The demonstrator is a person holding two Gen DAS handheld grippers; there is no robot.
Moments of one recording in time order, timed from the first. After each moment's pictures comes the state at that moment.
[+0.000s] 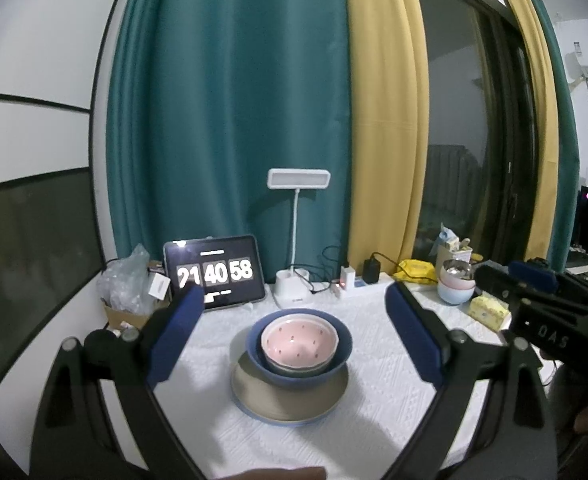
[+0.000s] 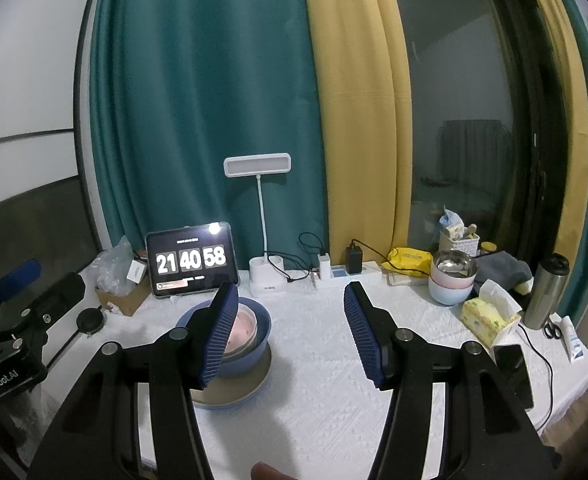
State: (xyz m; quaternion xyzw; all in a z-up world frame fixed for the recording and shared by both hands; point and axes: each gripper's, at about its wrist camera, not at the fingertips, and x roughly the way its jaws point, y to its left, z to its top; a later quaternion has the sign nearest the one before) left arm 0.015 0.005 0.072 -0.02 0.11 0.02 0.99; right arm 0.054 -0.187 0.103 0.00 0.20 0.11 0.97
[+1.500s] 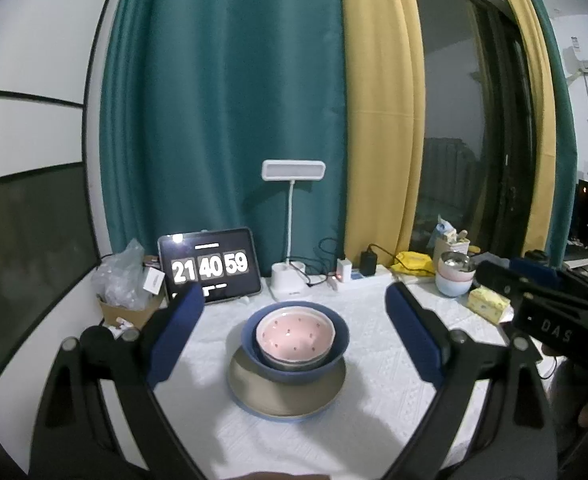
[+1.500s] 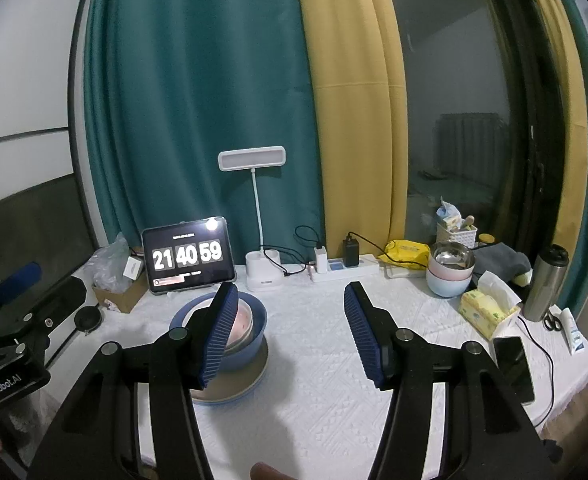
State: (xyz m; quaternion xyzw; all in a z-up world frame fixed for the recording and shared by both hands) left arm 0.013 0.006 0.061 -0.01 0.12 0.01 0.99; right arm 0.056 -0.189 0.100 0.00 0.21 0.11 0.97
